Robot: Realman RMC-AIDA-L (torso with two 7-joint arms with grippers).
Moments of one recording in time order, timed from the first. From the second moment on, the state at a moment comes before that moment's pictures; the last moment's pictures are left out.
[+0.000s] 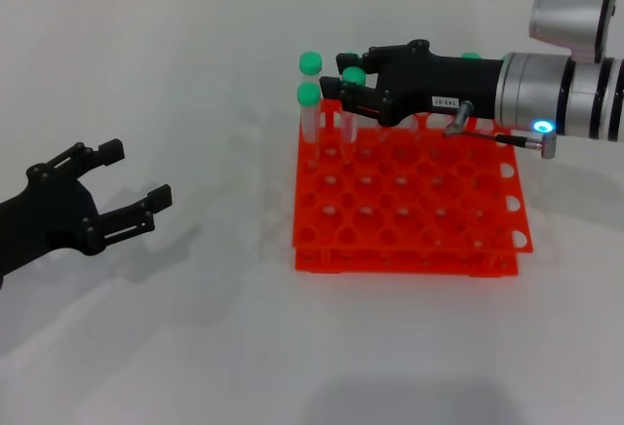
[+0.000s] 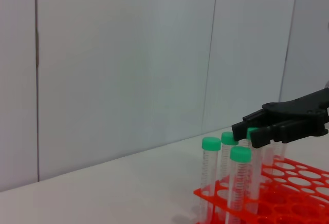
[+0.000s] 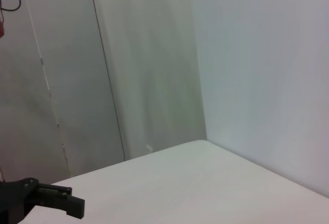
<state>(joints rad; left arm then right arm) -0.14 -2.08 0.89 0.77 1.58 1.44 -1.14 0.76 2.03 -1.47 -0.45 -1.17 -1.04 1.24</state>
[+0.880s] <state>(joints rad) -0.14 -2.07 0.89 0.77 1.59 1.44 -1.16 0.56 1.99 -1.46 -0.66 -1.18 -1.14 1.25</state>
